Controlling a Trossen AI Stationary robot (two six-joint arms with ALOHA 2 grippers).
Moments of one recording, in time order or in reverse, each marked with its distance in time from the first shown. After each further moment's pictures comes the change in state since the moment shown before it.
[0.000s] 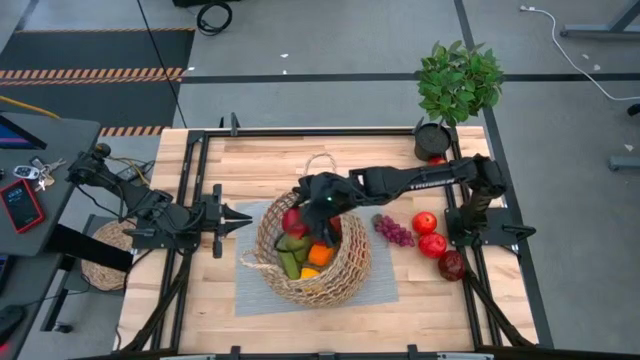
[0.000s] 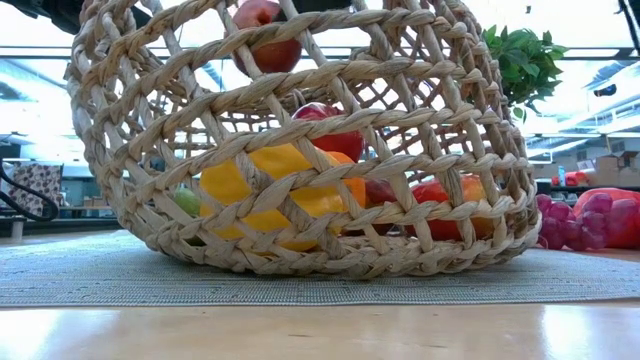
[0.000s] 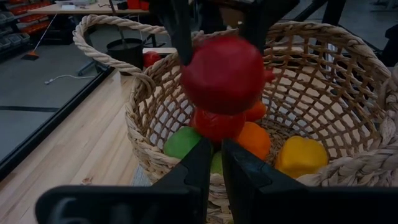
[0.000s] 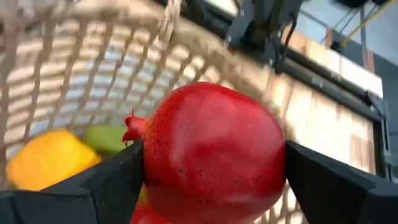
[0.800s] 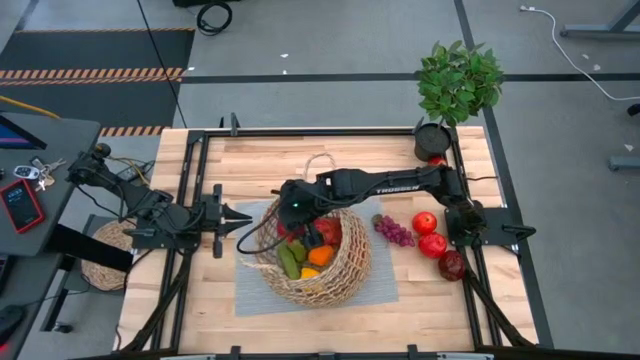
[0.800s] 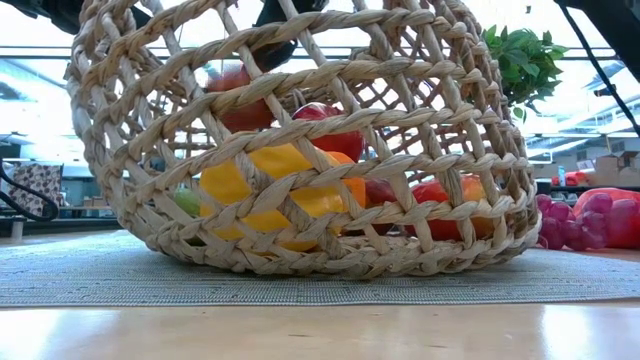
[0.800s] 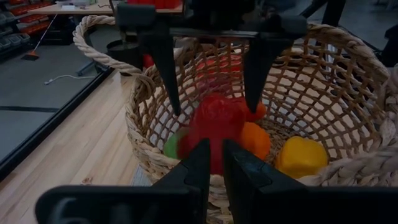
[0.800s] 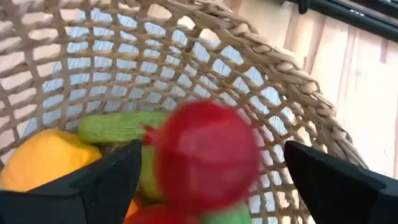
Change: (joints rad) left arm 0.000 0.000 0.000 0.000 0.000 0.000; right arm -0.006 0.305 0.440 -0.382 0.031 0.155
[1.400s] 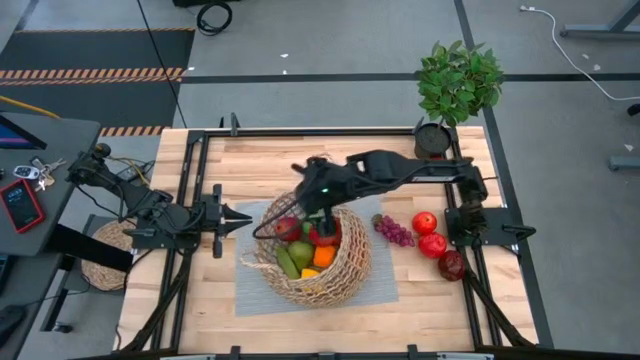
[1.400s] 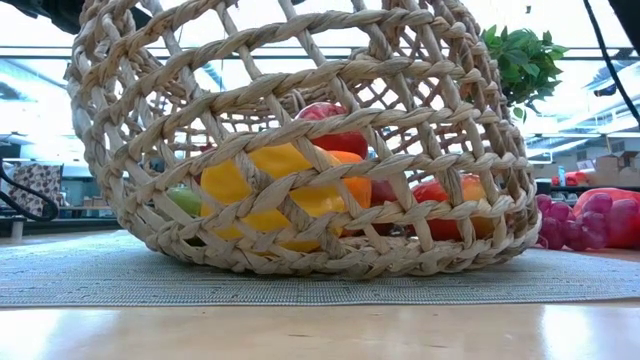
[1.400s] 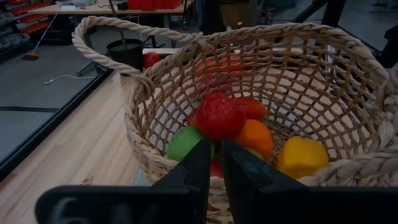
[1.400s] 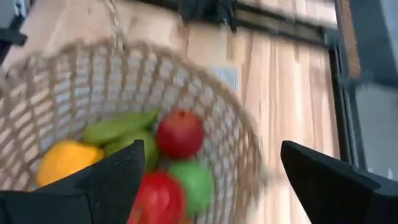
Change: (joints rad) left arm 0.000 0.000 0.000 0.000 0.000 0.000; right arm 0.035 -0.169 0.115 -0.199 0.176 0.135
